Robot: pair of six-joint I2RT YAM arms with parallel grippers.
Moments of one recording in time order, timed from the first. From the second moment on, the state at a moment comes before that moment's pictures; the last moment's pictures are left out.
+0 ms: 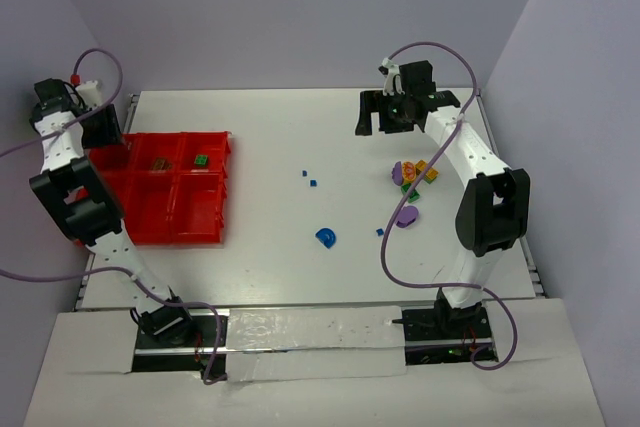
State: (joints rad) left arm 0.50 2.11 1.90 -0.76 0.29 0.30; right arm 0.20 1.80 1.62 -0.64 -0.31 0.10
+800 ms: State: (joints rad) left arm 0.31 1.83 1.84 -0.67 0.53 0.37; right arm 0.19 1.60 1.41 -0.47 -0.10 -0.18
